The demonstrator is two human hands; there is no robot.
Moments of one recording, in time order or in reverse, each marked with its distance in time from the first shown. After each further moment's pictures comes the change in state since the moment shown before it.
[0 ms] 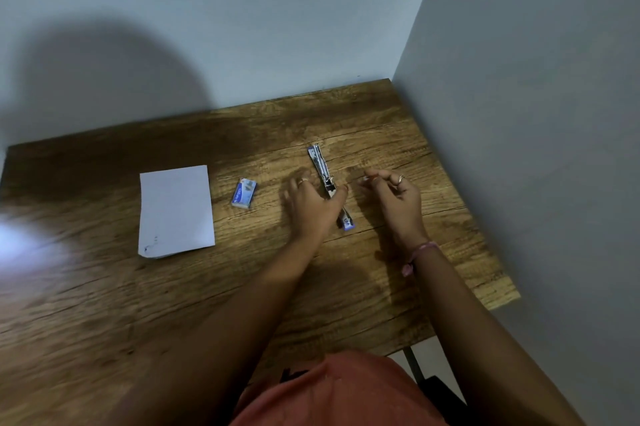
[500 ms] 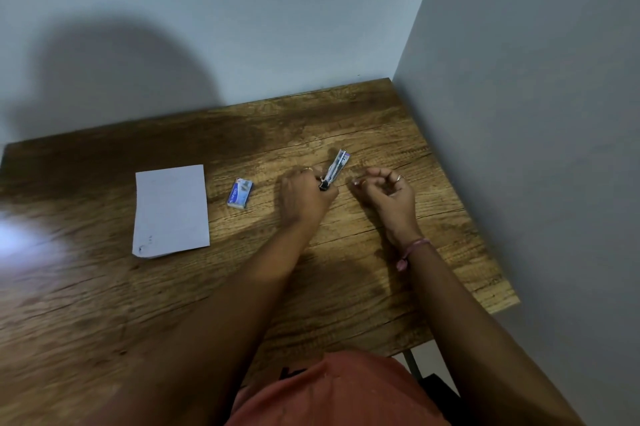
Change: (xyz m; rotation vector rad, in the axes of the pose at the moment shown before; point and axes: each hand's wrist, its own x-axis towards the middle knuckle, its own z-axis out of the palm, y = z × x) left_hand 0.019 0.009 -0.006 0.284 0.020 0.154; right_hand 0.010 0.007 -0.001 0.059 -0.010 0.128
